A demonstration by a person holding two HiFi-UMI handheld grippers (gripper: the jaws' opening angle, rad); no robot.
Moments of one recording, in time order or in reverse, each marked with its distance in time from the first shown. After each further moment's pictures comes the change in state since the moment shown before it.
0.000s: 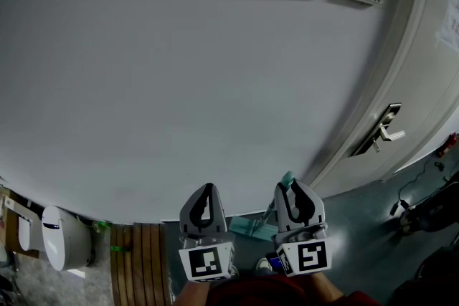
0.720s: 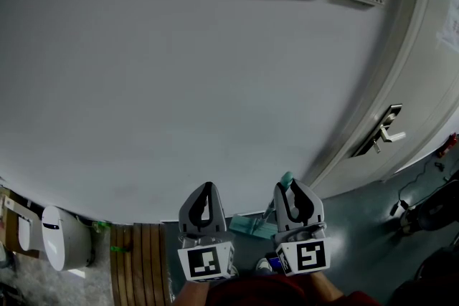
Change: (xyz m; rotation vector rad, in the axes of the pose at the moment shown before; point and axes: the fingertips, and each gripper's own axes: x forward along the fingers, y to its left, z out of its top) left arm 0.007 0.001 0.003 -0.012 -0.005 0.000; right arm 0.007 -0.002 -0.005 -0.004 0.005 0.001
